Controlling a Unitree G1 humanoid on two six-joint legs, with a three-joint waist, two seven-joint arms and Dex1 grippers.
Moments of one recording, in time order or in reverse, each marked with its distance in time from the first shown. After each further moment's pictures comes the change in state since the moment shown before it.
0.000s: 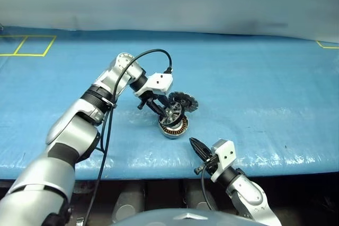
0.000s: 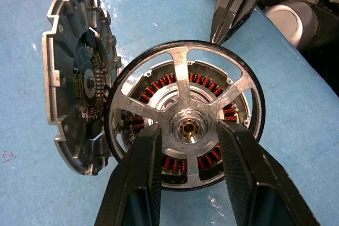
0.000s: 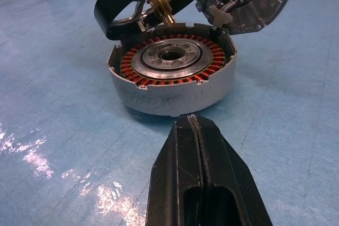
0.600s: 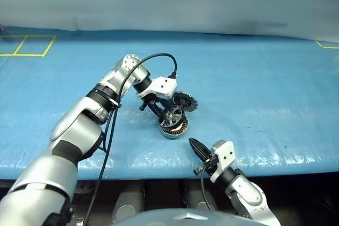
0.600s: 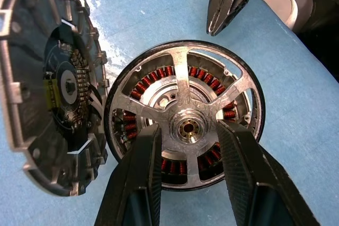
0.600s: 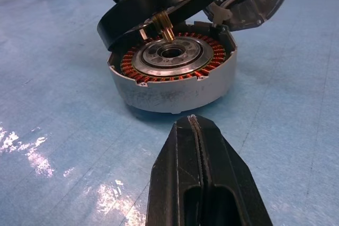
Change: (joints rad) left arm -0.040 -0.025 -0.072 0.045 0.022 -0.055 0.000; right arm 0.002 0.004 0.003 0.002 -0.010 0.000 -0.007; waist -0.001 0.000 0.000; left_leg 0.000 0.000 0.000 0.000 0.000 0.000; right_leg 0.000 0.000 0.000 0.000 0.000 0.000
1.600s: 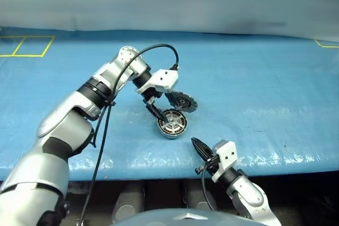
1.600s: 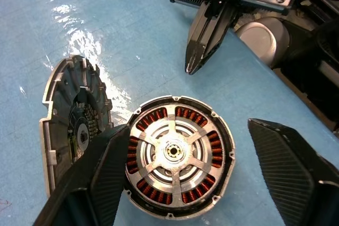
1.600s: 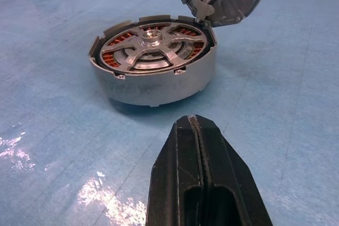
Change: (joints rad) left arm -0.014 0.181 -0.080 -0.258 -0.293 0.149 0.000; right arm 0.012 -0.019 -0.026 -0.007 -0.004 0.007 -0.021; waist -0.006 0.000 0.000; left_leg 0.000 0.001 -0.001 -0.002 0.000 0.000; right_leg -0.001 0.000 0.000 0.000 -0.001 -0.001
